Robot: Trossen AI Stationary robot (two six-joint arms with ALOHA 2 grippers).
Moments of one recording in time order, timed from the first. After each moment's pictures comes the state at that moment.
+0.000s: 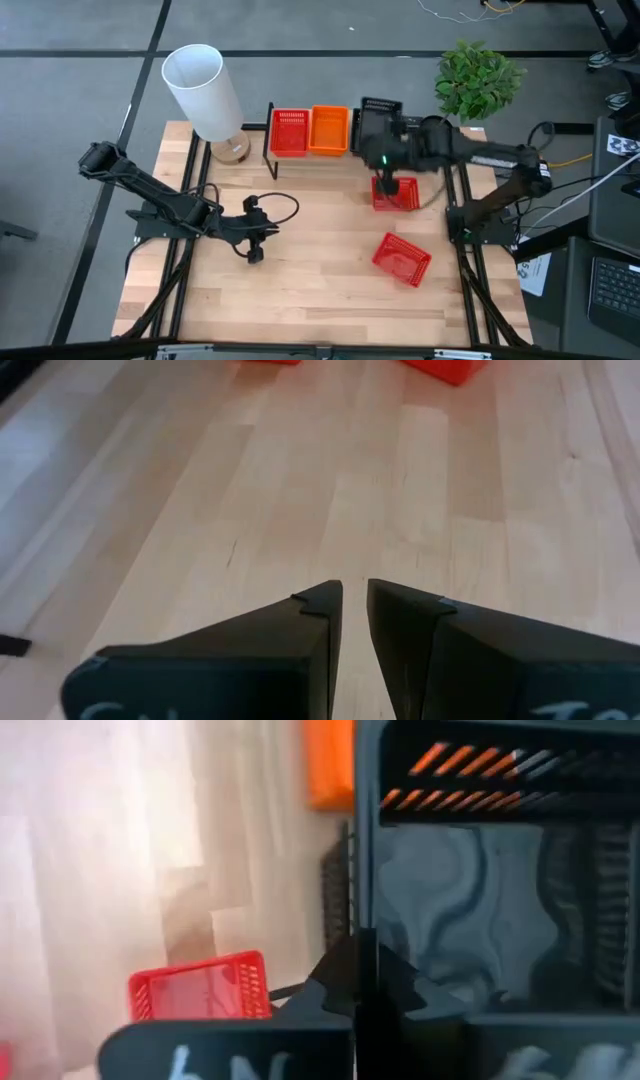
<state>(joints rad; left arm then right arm) -0.41 1.11 0.56 -0.10 -0.51 -0.38 -0.07 1.49 1.62 -1.22 0.48 -0.15</state>
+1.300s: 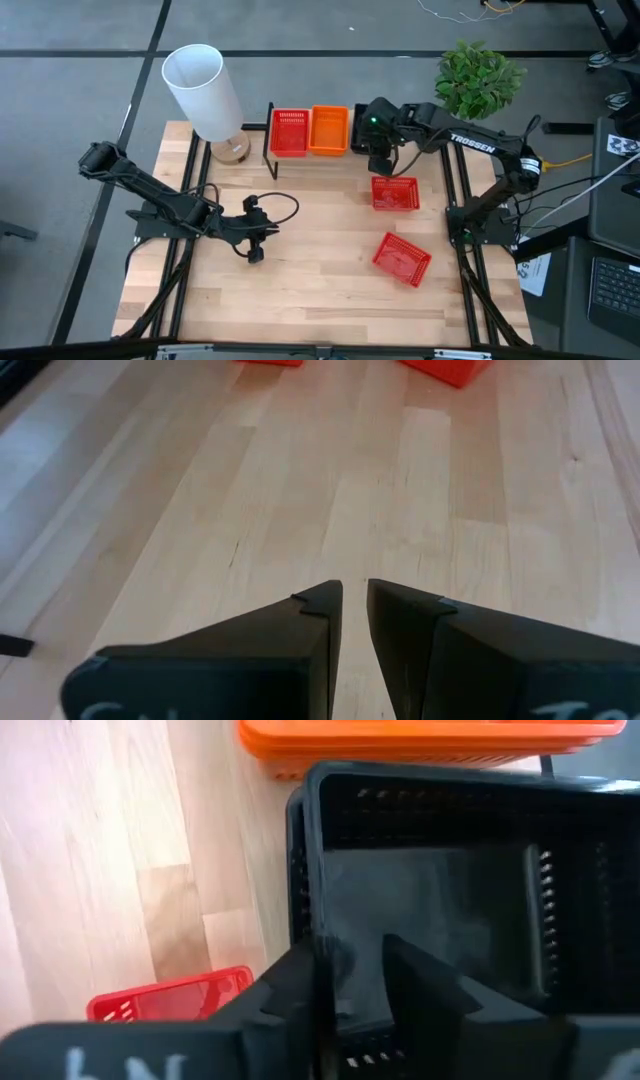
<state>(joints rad) -0.41 1.11 0.56 -0.10 -0.51 -0.38 -0.42 1.58 1.53 -1.05 0.14 -0.32</state>
